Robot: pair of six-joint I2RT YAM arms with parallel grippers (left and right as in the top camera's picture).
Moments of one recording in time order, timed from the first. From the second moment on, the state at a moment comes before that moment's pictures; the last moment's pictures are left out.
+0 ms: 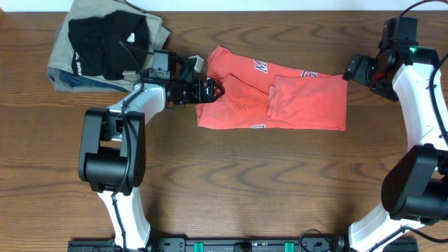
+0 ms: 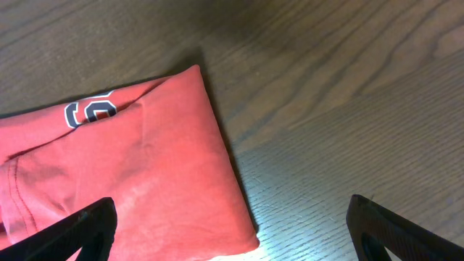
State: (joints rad) left arm -0.14 2.07 1.26 -0.23 0.69 -0.19; right arm -0.15 1.84 1.57 -0.93 0.06 0.34
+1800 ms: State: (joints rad) left arm -0.10 1.63 1.26 -0.88 0.12 -0.34; right arm -0.15 1.84 1.57 -0.93 0.06 0.34
